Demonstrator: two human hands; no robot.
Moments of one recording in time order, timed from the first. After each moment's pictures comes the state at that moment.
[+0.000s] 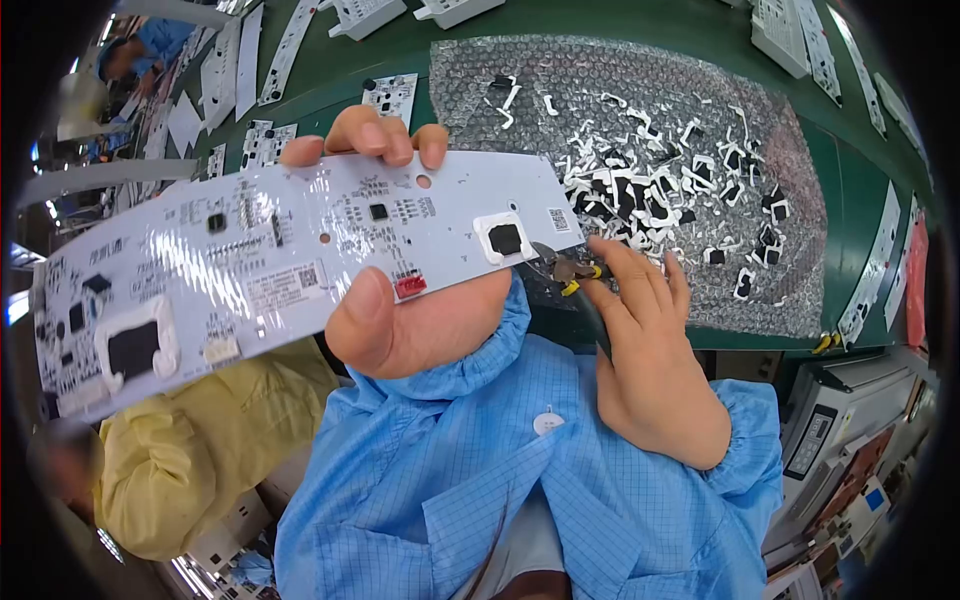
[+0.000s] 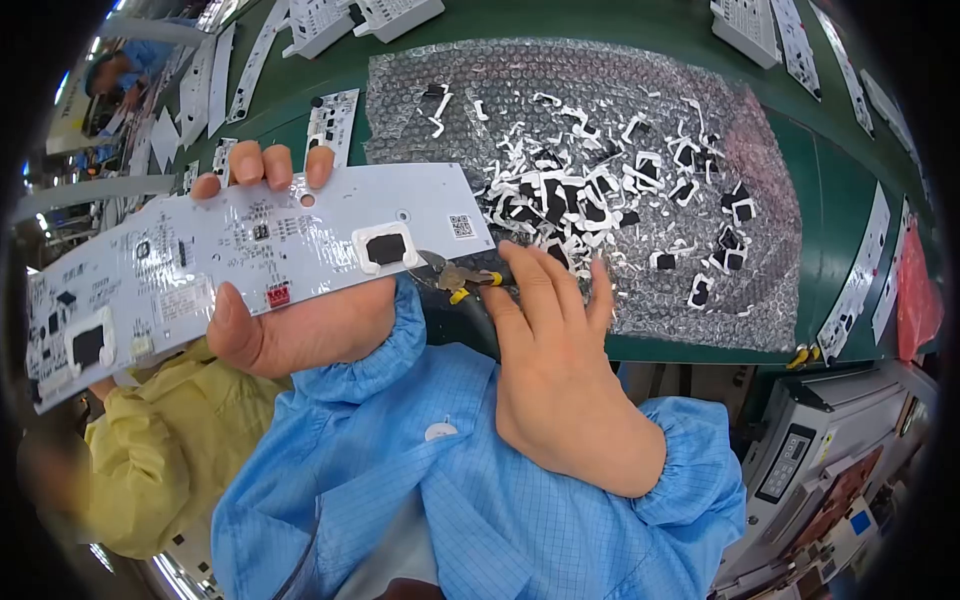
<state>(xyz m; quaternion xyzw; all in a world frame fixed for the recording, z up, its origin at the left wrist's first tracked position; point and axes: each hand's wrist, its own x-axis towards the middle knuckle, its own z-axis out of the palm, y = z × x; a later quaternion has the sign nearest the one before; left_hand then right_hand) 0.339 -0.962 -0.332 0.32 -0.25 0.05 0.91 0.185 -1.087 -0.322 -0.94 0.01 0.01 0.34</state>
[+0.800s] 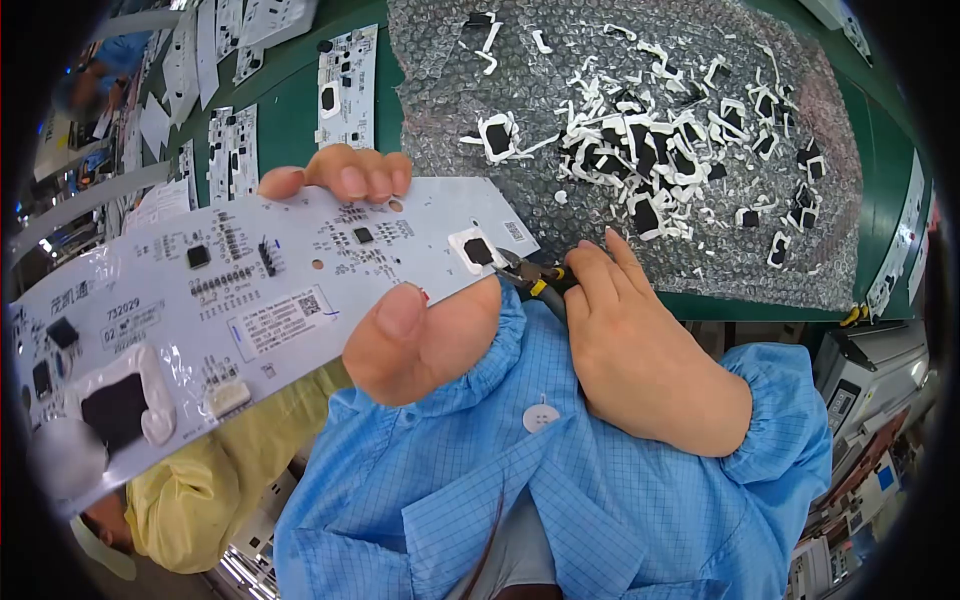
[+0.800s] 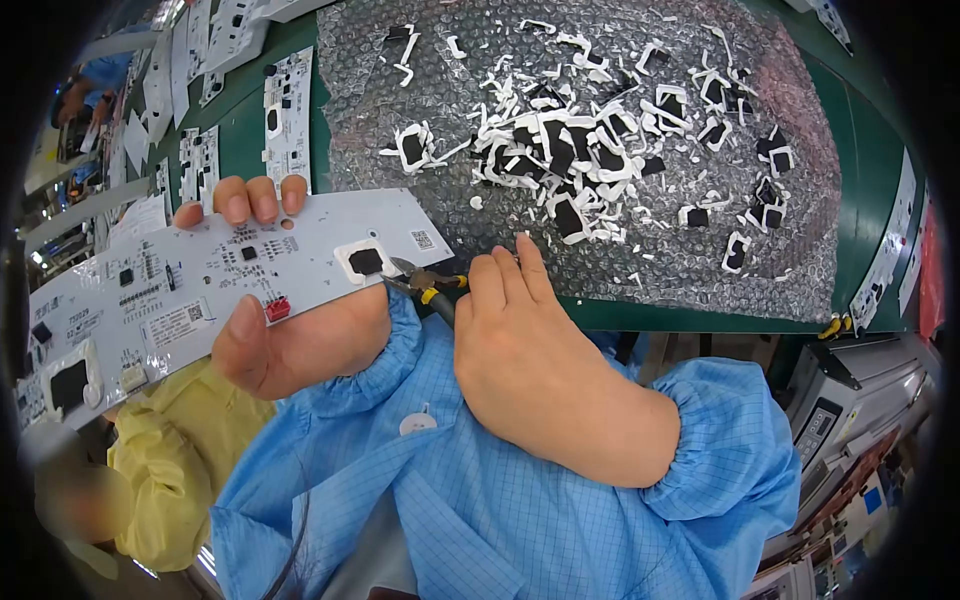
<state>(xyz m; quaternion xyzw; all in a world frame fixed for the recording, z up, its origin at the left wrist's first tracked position) 0.324 -0.946 -0.365 0.41 -0.20 0.06 0.89 0.202 -1.073 -0.351 -0.94 -0.16 0.10 0.28</state>
